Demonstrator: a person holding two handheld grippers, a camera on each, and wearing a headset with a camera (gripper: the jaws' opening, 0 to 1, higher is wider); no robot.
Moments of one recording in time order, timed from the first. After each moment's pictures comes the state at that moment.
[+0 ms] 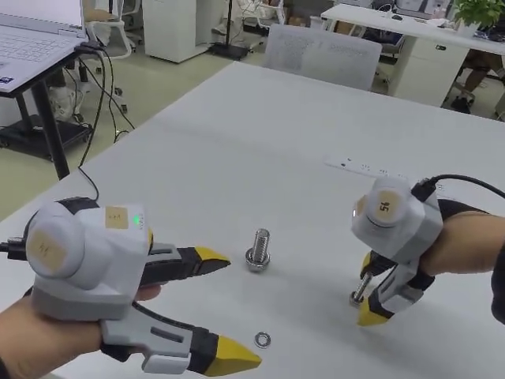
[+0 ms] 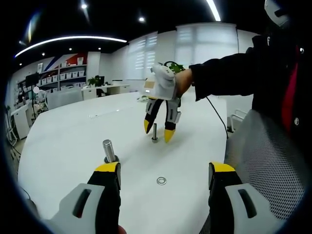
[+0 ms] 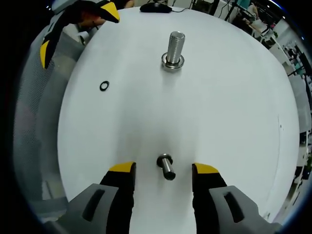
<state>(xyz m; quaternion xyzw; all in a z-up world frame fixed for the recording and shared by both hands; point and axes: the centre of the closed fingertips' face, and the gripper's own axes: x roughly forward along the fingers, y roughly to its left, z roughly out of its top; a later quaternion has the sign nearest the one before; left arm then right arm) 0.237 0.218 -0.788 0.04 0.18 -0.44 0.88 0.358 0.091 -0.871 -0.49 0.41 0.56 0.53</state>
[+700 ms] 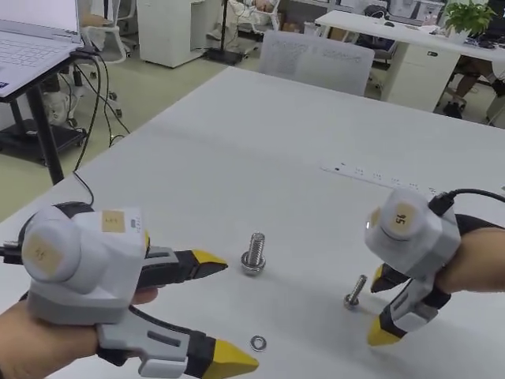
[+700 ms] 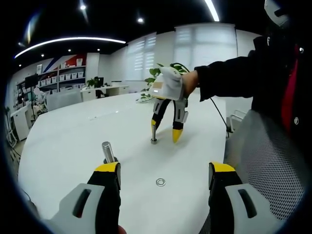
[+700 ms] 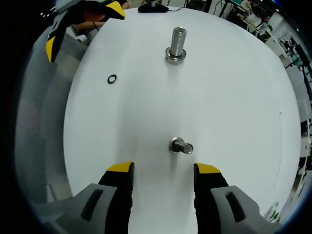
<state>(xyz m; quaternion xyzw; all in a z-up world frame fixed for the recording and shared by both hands) 0.235 0.217 -0.784 0.04 0.17 -0.45 0.88 0.338 0.071 -0.867 -0.47 0.43 0.55 0.54</state>
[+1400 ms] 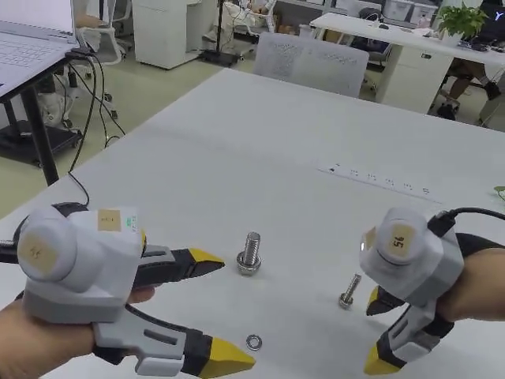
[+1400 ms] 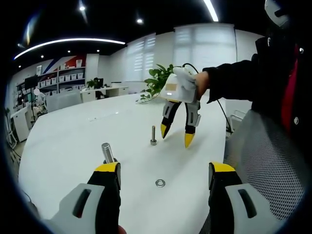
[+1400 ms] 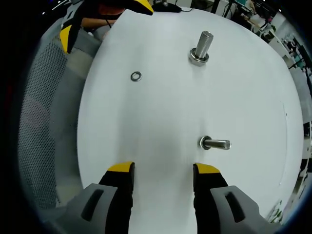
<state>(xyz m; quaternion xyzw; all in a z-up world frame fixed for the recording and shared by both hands) 0.234 0.217 -0.783 0.04 0.17 -0.45 0.88 0.295 0.072 -0.868 -0.47 0.44 0.56 0.53</state>
